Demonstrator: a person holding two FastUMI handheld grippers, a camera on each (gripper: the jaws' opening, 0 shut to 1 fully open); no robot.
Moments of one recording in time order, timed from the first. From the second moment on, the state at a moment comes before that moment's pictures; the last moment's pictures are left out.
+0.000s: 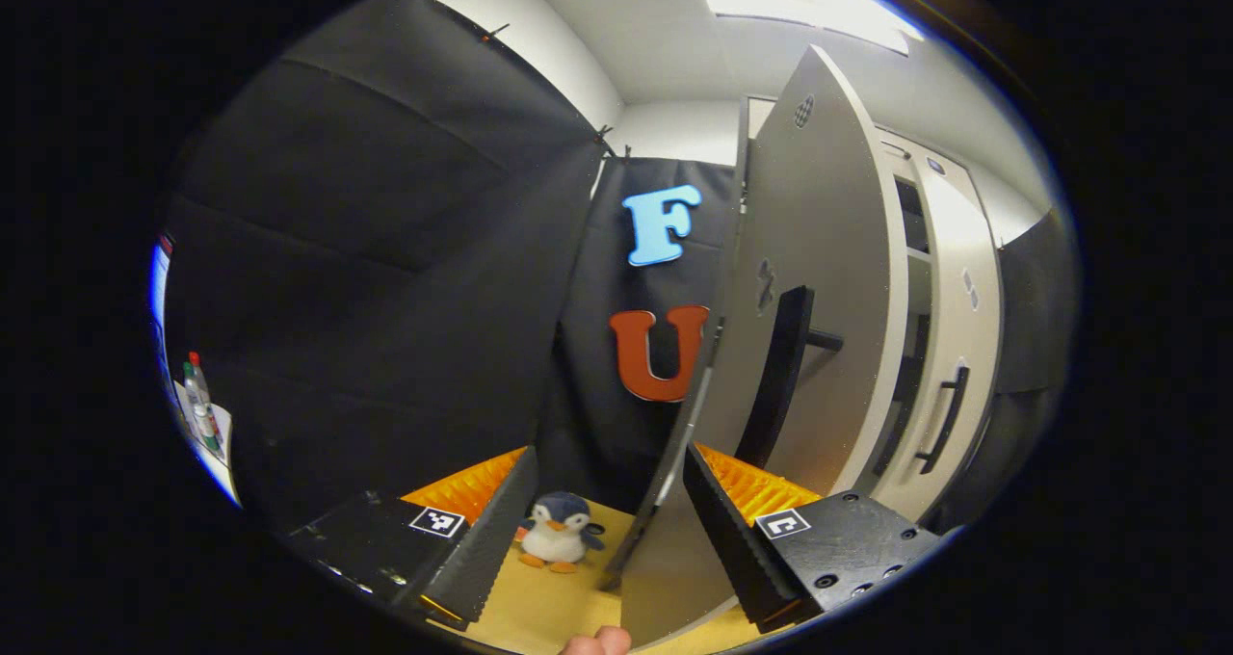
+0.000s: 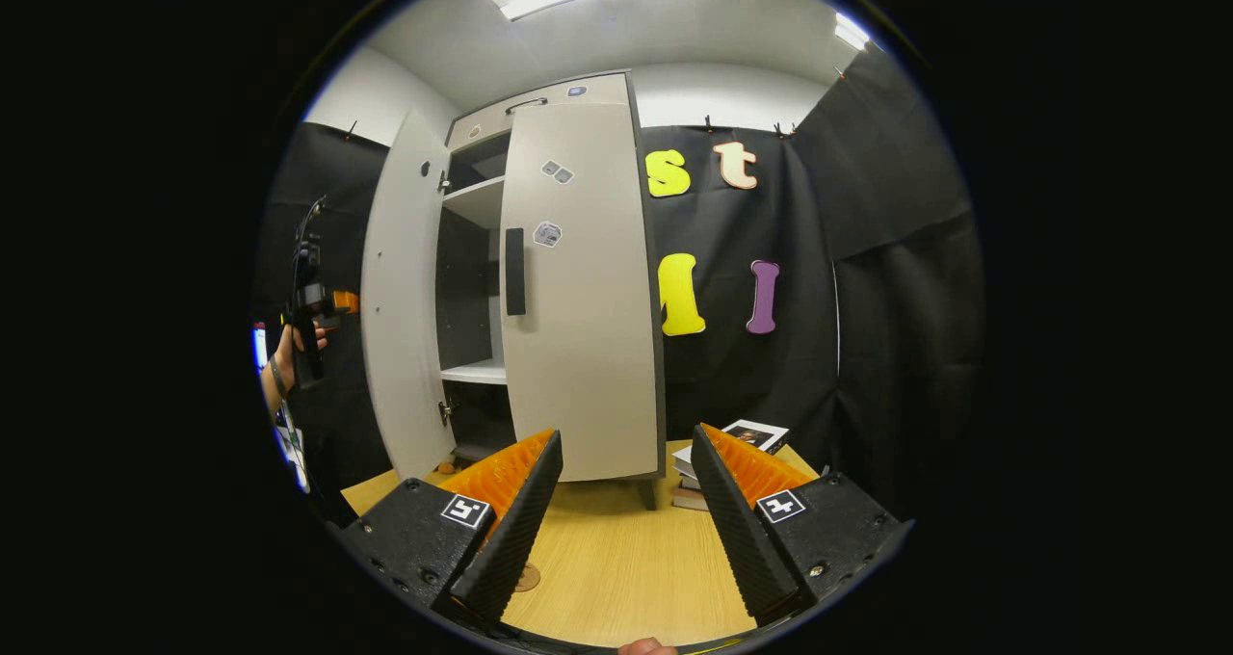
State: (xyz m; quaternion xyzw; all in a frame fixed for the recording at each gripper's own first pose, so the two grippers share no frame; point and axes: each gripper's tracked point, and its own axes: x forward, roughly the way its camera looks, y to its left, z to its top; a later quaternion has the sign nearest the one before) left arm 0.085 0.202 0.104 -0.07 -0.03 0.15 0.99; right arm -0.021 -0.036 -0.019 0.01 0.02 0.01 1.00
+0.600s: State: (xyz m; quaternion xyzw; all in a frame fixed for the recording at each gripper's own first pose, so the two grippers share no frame) left arm 0.110 0.128 0.125 -0.09 -0.07 0.07 0.99; right arm -0.042 -0.071 -0.019 0.00 0.02 -0.04 1.00
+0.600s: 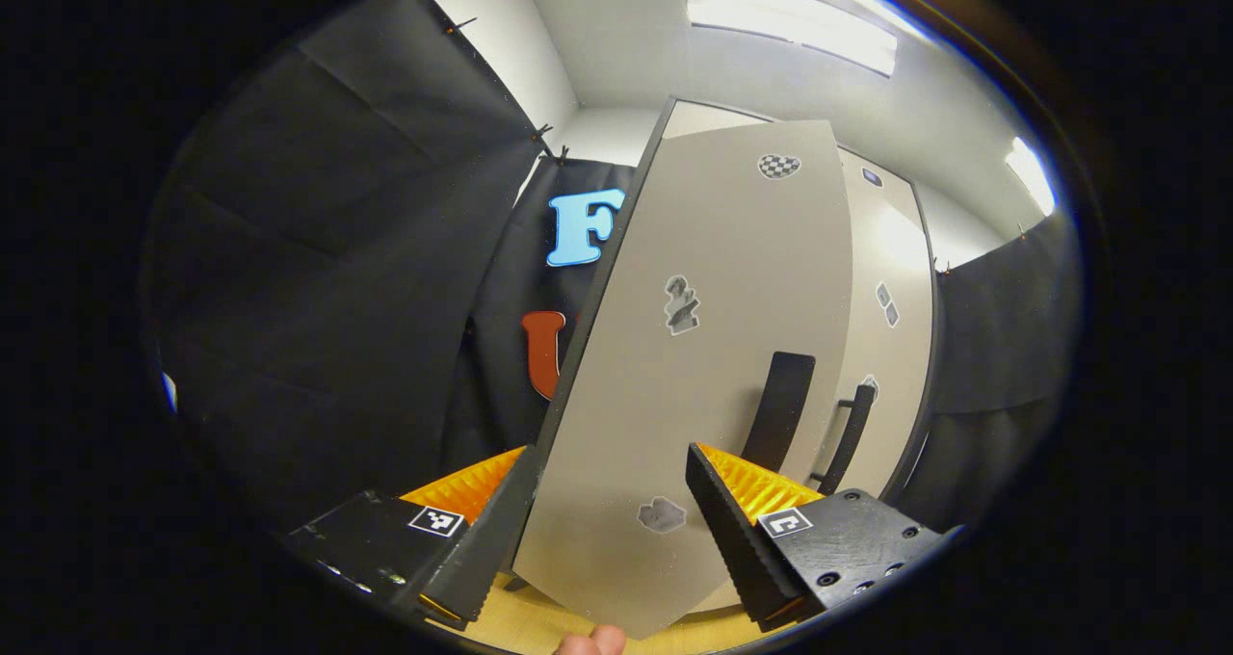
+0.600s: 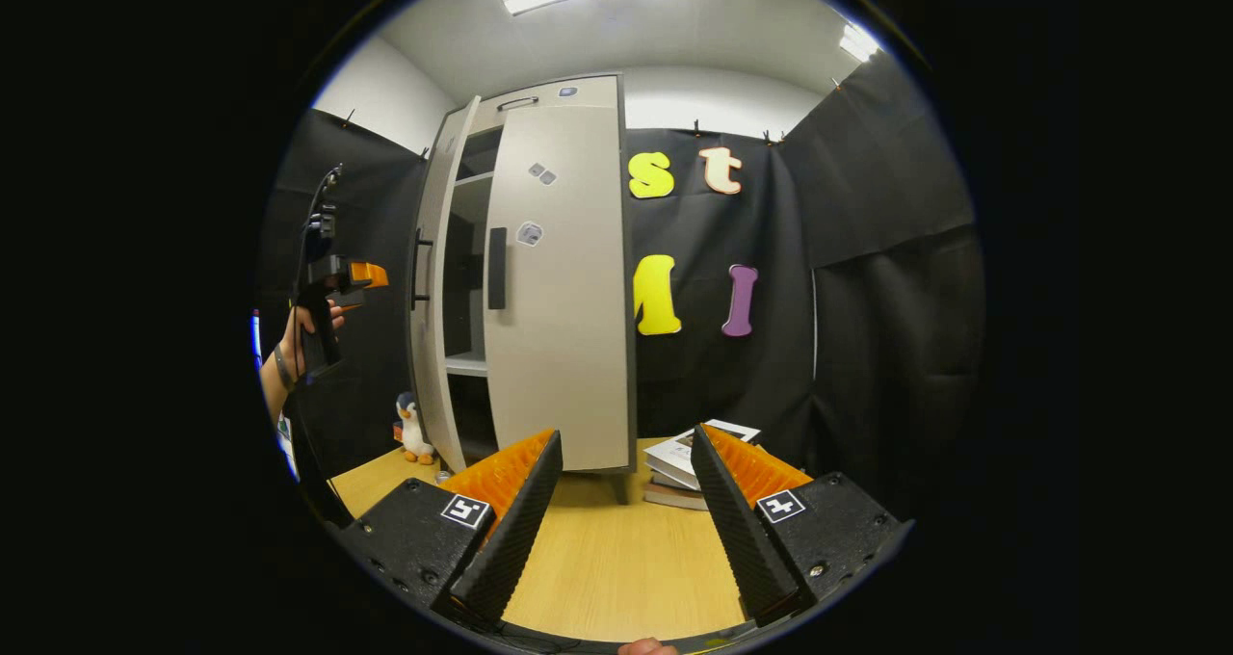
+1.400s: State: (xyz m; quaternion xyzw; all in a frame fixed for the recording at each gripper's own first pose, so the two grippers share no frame) left arm 0.015 0.025 0.053 -0.05 -0.06 0.02 1.00; right arm -0.012 -0.019 -0.023 0.04 0.03 0.05 1.00
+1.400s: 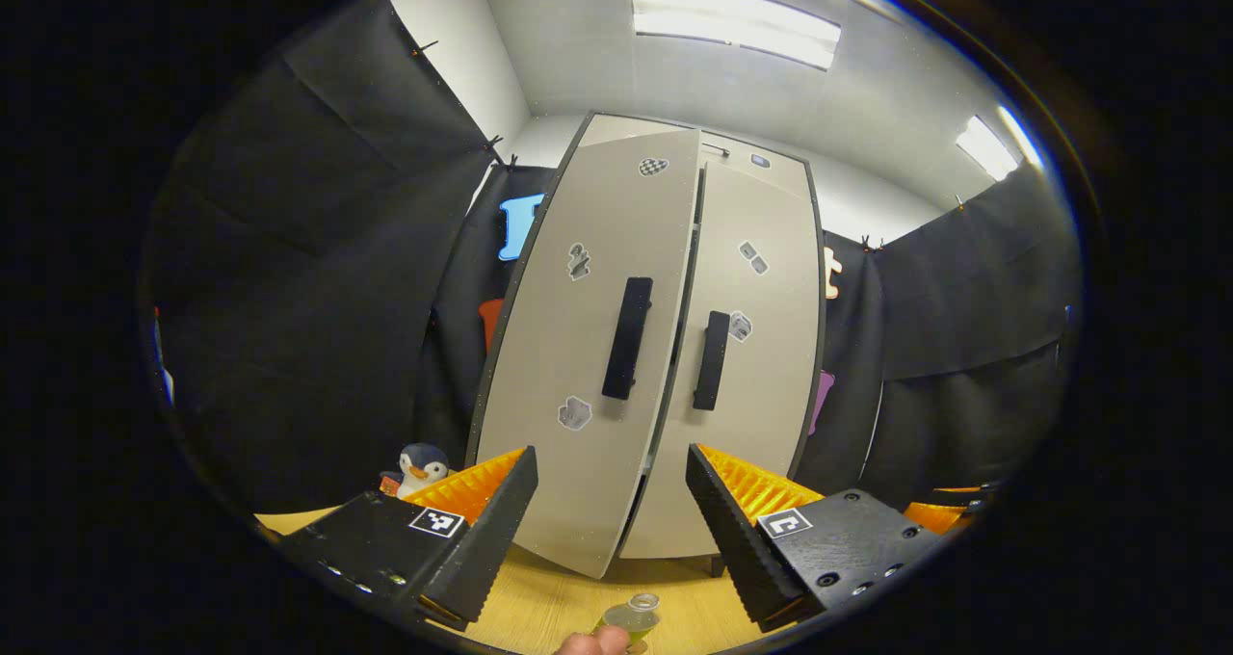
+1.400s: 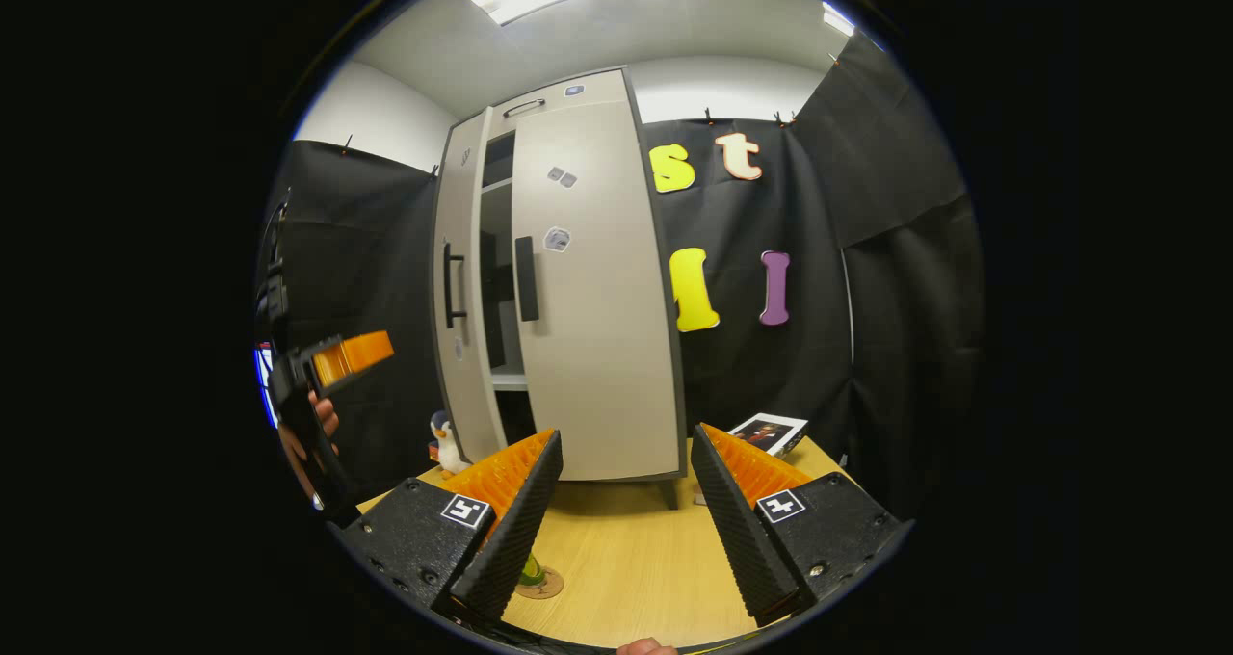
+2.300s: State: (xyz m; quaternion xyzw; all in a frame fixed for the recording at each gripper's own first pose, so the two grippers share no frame) left arm -0.008 0.023 0.000 0.00 -0.02 0.04 1.00; right arm -0.019 -0.027 -0.033 0.03 0.04 0.03 1.00
